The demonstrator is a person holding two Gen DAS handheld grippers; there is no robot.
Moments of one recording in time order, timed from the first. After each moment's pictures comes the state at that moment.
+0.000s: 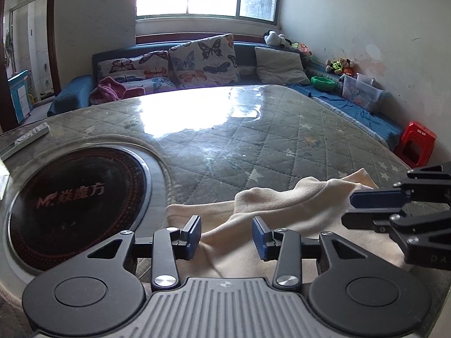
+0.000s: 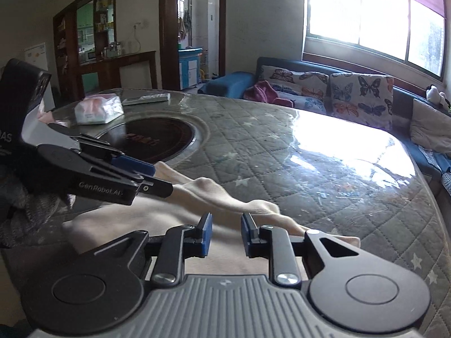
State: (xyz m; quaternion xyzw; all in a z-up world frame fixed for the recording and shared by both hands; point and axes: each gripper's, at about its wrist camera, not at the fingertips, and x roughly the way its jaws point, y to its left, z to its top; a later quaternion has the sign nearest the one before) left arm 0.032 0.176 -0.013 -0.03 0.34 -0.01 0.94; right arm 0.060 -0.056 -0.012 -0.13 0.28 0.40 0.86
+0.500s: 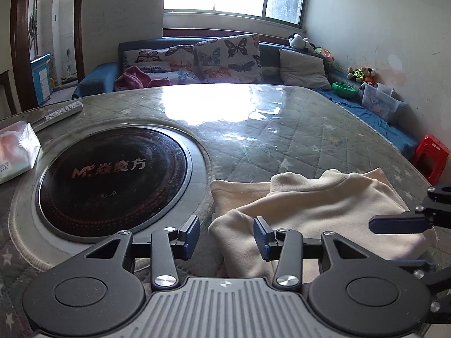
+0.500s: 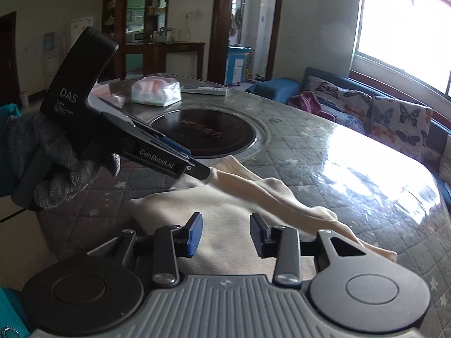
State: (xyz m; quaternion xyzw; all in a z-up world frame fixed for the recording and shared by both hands) left arm 0.000 0.201 -0.010 -0.06 0.34 0.03 0.94; right arm 0.005 -0.029 -0.008 -0.20 0.25 0.47 0.82
